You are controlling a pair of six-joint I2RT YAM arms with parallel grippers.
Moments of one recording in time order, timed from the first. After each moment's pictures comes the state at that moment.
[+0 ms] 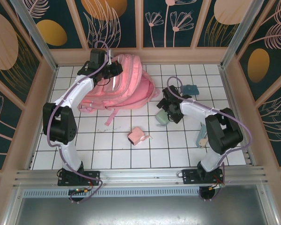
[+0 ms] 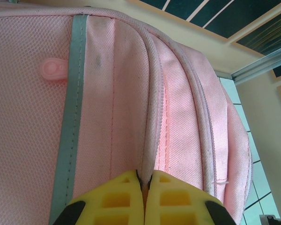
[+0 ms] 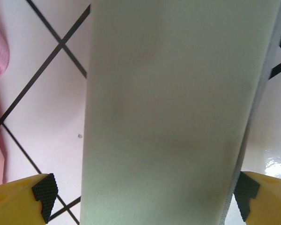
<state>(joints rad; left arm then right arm) -0.27 1.88 1.65 -0.35 0.36 -0.54 0.49 1.70 1.06 -0.54 0.08 1.15</state>
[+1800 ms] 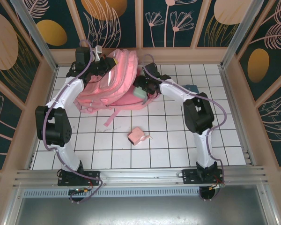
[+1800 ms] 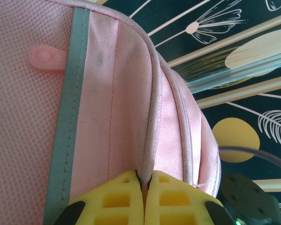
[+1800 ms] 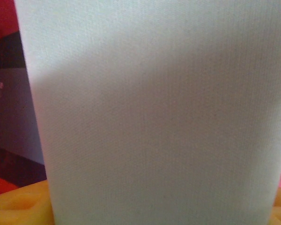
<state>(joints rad) -0.16 1.82 1.56 -0.14 0.67 -0.85 0.56 2.17 1.78 -0.44 -0.08 0.82</state>
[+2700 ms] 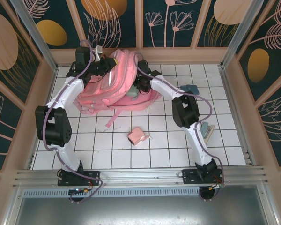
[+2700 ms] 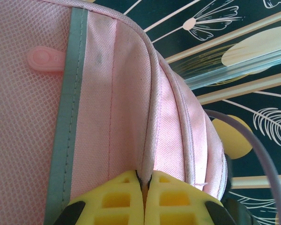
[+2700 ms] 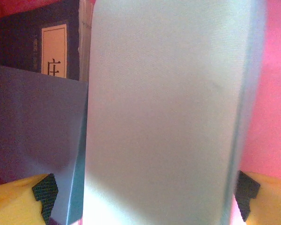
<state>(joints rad) -0.16 1.82 1.56 -0.14 0.68 -0.86 0.58 2.41 2.13 -0.59 -0.14 0.77</state>
